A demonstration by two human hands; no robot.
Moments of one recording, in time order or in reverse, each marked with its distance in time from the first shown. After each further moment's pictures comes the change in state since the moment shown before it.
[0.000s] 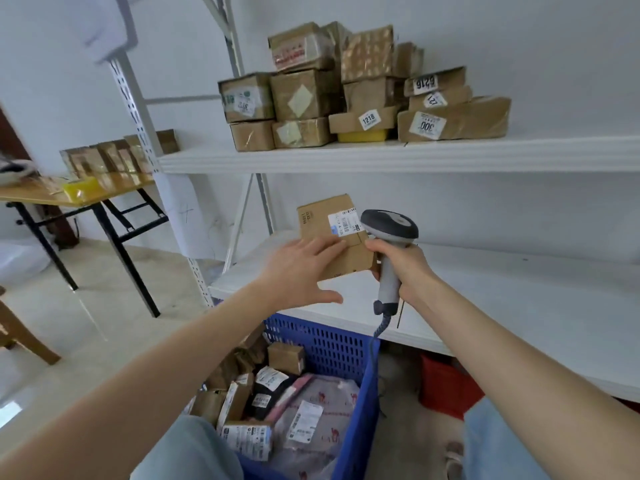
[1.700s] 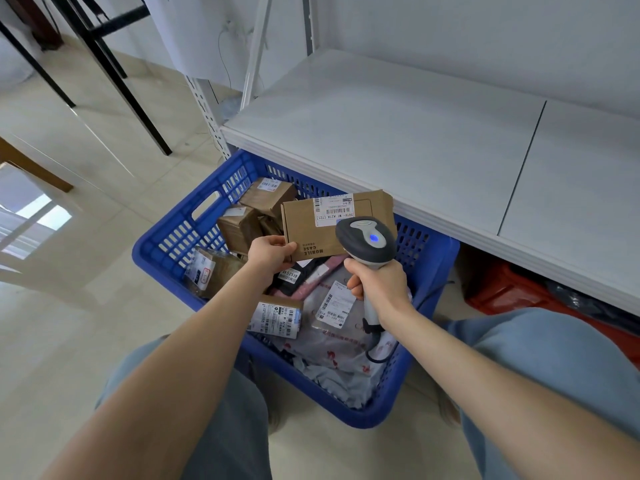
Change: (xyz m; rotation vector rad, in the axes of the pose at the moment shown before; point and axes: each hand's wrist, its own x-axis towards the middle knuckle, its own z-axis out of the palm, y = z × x) left_hand -0.095 -0.099 0.343 -1.403 -0.214 -1.523; right_hand 0.066 0.289 0.077 -0.471 -0.071 0.338
